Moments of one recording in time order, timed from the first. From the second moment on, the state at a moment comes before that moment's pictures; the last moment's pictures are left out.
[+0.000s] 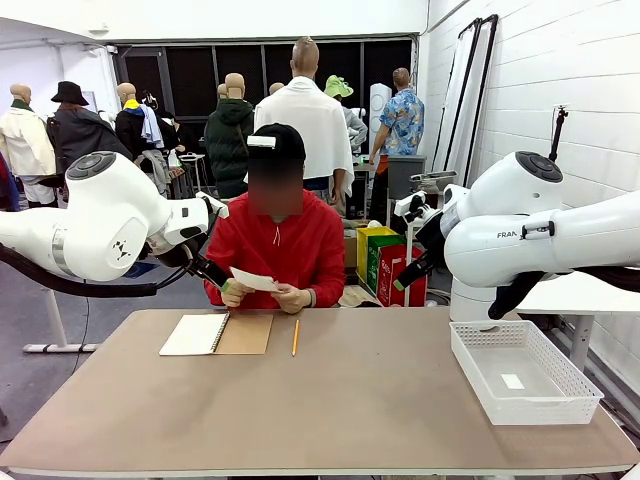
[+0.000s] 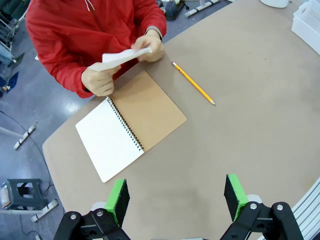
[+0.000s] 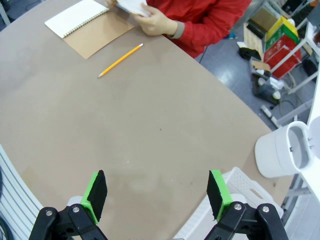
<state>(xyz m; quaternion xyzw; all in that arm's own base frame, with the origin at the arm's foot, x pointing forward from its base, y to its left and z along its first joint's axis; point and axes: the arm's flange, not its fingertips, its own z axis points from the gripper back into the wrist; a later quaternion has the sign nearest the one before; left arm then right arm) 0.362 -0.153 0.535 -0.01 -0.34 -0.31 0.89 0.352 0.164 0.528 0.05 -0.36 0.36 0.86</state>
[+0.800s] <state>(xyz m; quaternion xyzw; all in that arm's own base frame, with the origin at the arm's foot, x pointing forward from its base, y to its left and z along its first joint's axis) 0.362 -0.153 0.535 -0.01 -0.34 -0.31 0.89 0.352 0.164 0.528 0.05 -0.36 0.36 0.86</state>
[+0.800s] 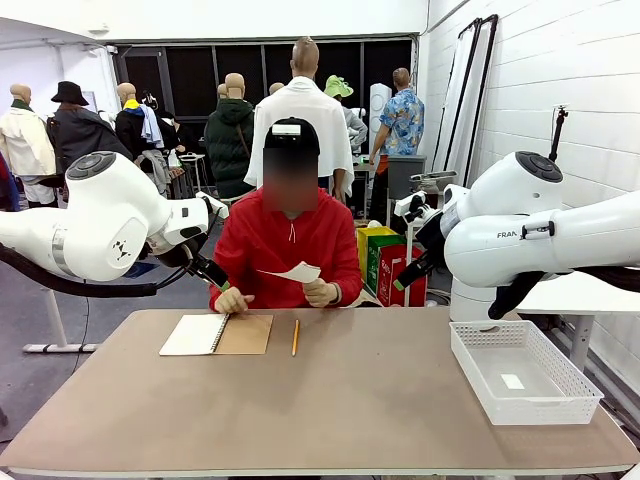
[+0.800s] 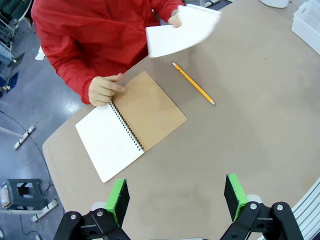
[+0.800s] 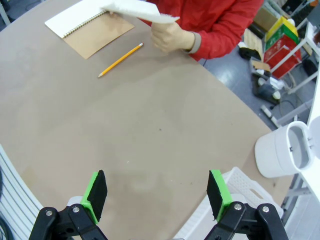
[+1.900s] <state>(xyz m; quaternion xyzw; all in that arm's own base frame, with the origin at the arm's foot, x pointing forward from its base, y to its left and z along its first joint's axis) 0.362 -0.153 0.535 -0.01 -0.34 -0.31 0.89 0.353 0.164 0.526 0.06 -0.35 0.35 0.87</state>
